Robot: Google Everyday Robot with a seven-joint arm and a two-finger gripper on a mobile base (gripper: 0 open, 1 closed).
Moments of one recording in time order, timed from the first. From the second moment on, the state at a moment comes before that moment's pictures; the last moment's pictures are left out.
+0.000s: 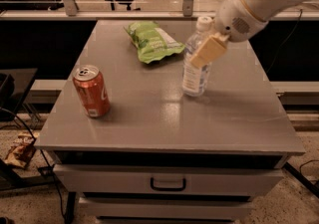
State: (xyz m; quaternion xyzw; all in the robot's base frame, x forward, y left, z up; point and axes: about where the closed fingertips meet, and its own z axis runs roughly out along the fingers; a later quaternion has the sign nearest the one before) arm 0.567 -0.110 0.954 -0.55 0.78 0.11 0.28
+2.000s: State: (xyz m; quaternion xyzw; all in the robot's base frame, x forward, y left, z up) arm 0.706 -0.095 0.942 -0.53 0.80 0.11 0.27
